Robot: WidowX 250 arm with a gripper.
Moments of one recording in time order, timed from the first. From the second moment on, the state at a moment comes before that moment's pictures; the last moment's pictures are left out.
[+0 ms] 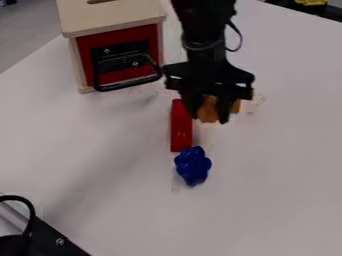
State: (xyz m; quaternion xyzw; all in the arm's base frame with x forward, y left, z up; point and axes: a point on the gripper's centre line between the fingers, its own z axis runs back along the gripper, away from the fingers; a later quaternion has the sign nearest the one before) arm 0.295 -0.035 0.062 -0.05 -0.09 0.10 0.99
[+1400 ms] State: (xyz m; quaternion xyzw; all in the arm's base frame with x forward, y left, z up) arm 0.329 -0.078 0.006 -0.08 -0.05 0.08 0.99
